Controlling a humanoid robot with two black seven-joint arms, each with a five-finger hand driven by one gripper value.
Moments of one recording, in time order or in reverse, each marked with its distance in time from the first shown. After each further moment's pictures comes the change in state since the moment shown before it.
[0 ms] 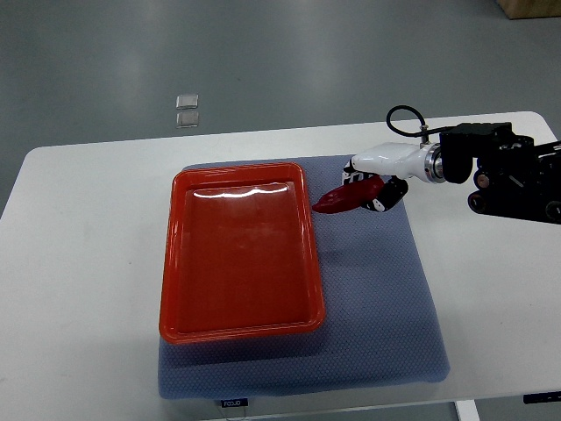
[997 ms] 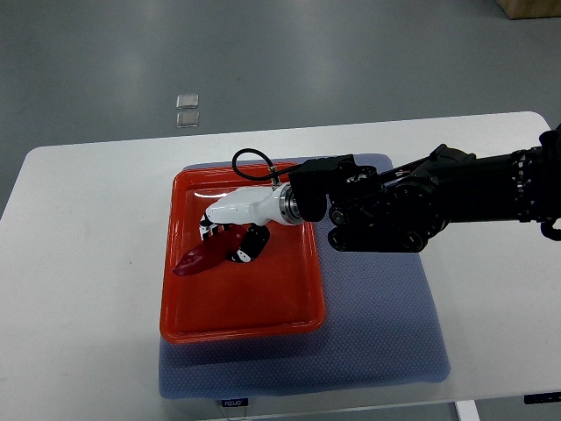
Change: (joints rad) left arm 0.001 0.000 0.000 0.000 0.000 0.000 0.001; right arm 0.040 0.454 0.010 -0.108 0.132 0.003 0.017
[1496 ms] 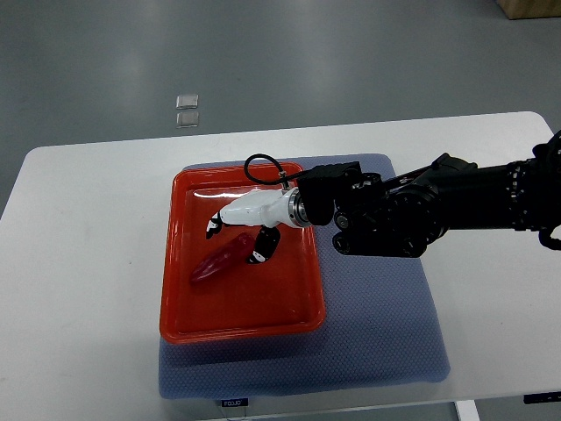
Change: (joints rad) left arm 0.000 0.000 0.000 0.000 0.000 0.000 -0.001; right arm -0.039 0.004 -0.010 -0.049 0.003 -0.002 -0.007
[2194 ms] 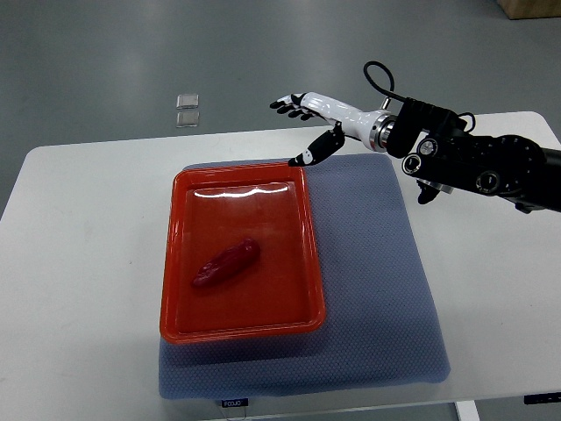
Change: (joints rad) left arm 0.000 0.000 0.000 0.000 0.000 0.000 0.000; right arm -0.220 -0.318 0.482 -0.040 0.218 -0.081 0.000
